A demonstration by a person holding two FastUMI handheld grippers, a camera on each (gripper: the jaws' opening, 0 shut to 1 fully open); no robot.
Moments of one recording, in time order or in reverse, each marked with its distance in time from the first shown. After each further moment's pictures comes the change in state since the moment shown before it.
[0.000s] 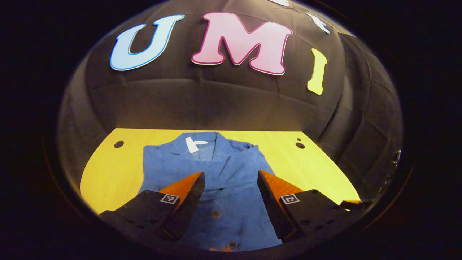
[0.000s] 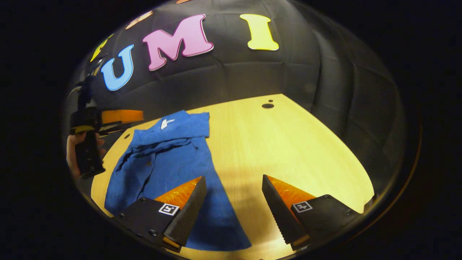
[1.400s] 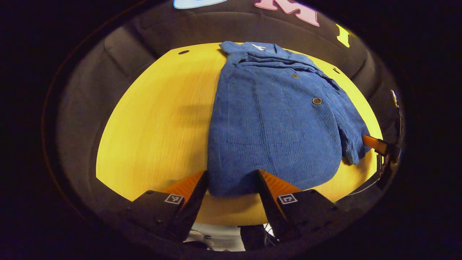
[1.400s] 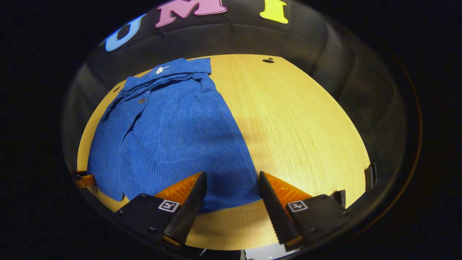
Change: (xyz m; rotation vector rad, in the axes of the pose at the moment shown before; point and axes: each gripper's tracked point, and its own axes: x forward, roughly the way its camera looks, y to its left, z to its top) left arm -0.163 0.132 -0.256 -0.125 0.501 0.216; right arm -0.035 0.007 -0.110 -0.085 0.291 -0.179
